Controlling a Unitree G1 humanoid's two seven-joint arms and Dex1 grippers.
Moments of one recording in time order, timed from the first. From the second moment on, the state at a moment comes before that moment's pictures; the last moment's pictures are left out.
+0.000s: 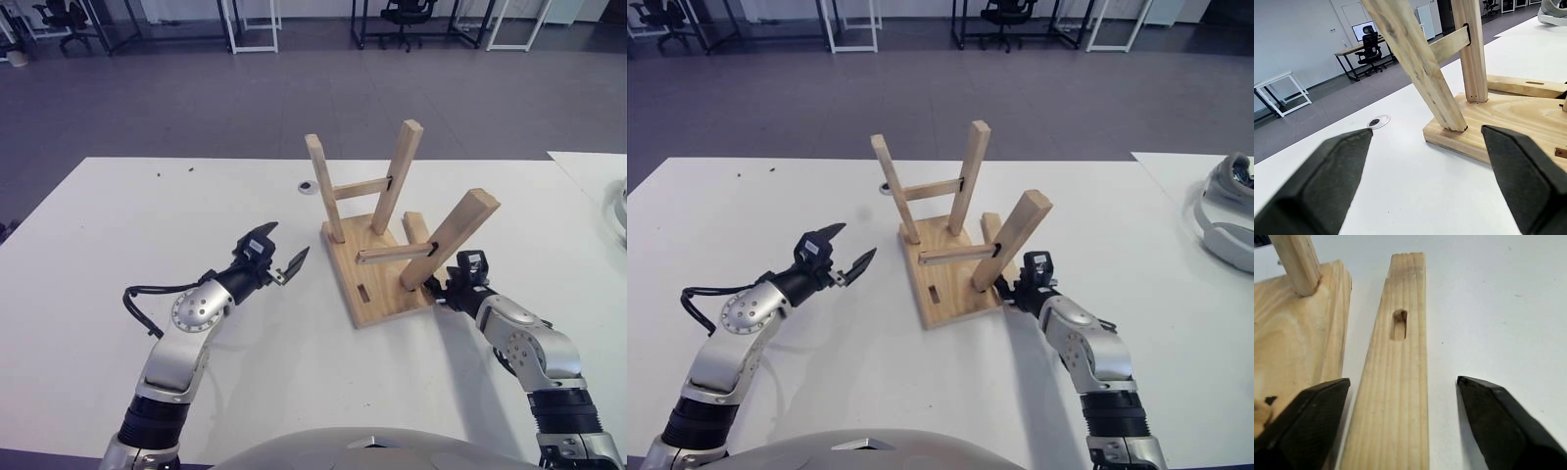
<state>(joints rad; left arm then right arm) 0.00 0.36 -0.12 -0.33 -0.11 0.25 -0.46 -0.02 -0.44 -0.02 -0.08 0.49 0.65 0.16</state>
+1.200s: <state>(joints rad) -0.91 0.14 0.28 -0.26 -1.27 0.62 -0.15 -0.69 -0.56 0.09 -0.33 0.23 0.14 0.61</state>
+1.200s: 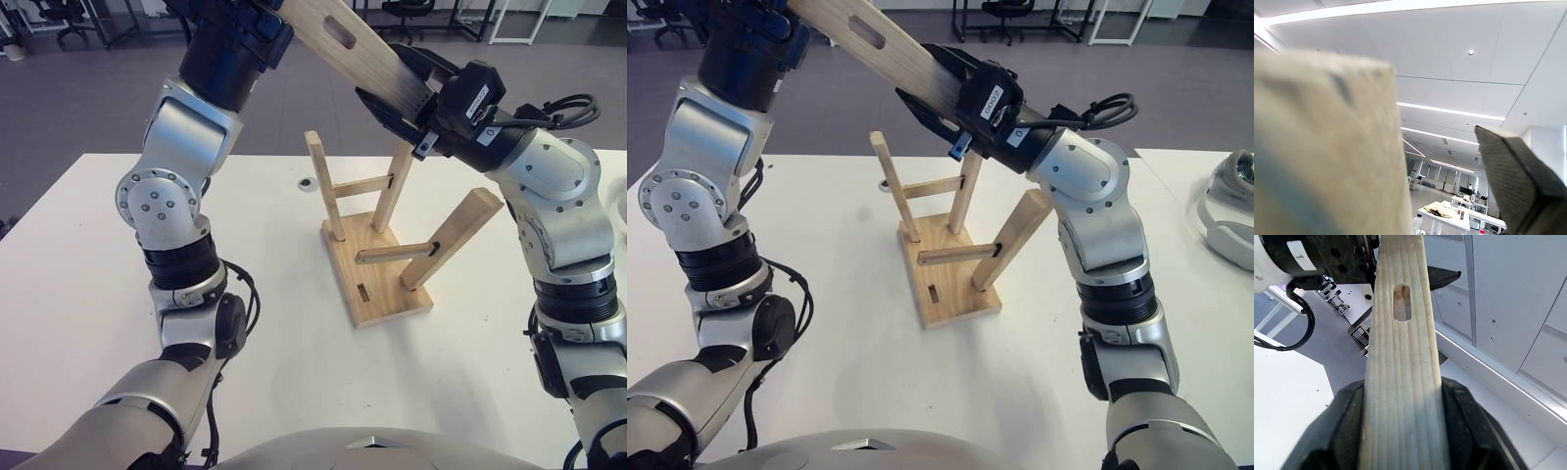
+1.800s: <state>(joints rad) -0.88 0.17 0.28 -0.25 -1.26 0.62 -0.16 -0.67 -0.50 0.05 -0.36 0.26 0.20 0.59</state>
